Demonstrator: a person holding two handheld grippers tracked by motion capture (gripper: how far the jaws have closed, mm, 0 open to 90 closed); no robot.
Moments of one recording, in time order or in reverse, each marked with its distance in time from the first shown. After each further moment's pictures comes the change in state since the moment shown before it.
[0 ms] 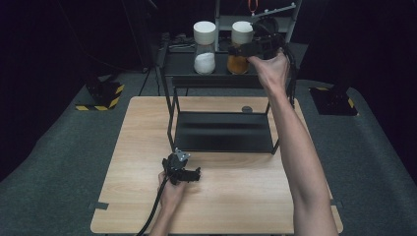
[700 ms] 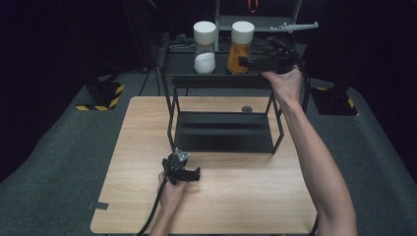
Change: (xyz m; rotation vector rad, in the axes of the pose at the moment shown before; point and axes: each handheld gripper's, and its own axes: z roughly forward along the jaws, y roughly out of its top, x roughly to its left) left arm -0.001 0.000 0.000 -0.001 0.003 -0.001; right arm -0.006 -0.054 -0.036 -0.096 0.020 -0.011
